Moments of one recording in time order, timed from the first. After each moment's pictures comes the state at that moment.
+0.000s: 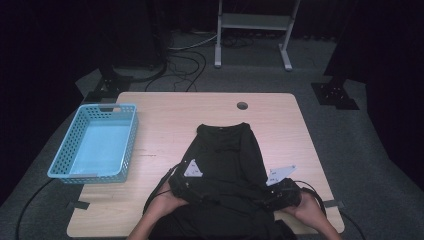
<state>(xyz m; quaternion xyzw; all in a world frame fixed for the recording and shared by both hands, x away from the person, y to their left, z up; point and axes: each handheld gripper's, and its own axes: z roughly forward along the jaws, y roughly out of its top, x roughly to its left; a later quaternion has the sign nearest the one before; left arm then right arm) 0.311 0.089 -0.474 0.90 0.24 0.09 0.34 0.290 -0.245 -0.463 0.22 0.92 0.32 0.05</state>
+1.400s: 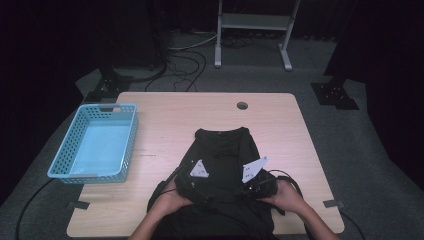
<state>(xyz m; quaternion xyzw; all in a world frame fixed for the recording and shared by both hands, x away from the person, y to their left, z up) 0.318 0.071 -0.473 0.91 0.21 0.07 0.35 0.314 -0.181 -0.445 0.09 0.94 0.32 0.00</state>
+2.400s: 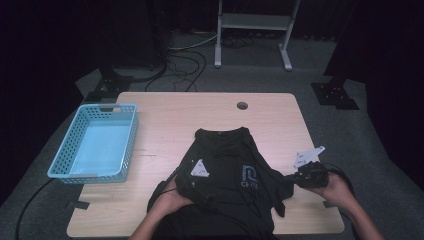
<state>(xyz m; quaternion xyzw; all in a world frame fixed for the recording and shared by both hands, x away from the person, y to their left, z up) 0.319 0.070 -0.472 0.91 0.22 0.07 0.34 0.331 -0.325 -0.435 0.24 0.93 0.28 0.06</state>
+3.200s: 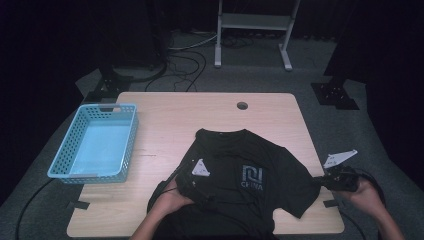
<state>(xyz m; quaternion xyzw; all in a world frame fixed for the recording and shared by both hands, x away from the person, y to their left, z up) 0.320 0.068 -0.471 0.91 0.22 0.08 0.33 0.323 -0.411 -0.447 0.33 0.91 0.25 0.08</state>
